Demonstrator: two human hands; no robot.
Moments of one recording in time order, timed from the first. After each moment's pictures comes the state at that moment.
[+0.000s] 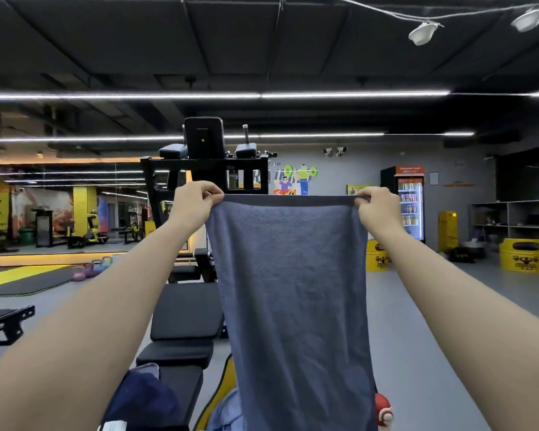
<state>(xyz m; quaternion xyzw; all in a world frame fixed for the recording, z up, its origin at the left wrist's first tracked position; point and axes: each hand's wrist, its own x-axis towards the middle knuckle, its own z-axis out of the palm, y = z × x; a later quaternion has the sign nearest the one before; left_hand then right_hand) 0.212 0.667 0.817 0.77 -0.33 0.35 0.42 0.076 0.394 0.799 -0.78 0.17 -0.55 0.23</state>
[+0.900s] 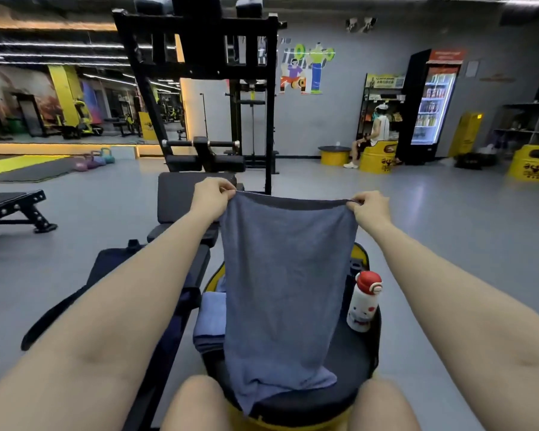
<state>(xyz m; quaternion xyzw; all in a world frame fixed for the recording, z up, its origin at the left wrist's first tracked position) 0.282 0.631 0.609 0.87 -0.24 0.15 0.42 0.151 0.357 0.582 -0.85 0.26 -0.32 0.33</state>
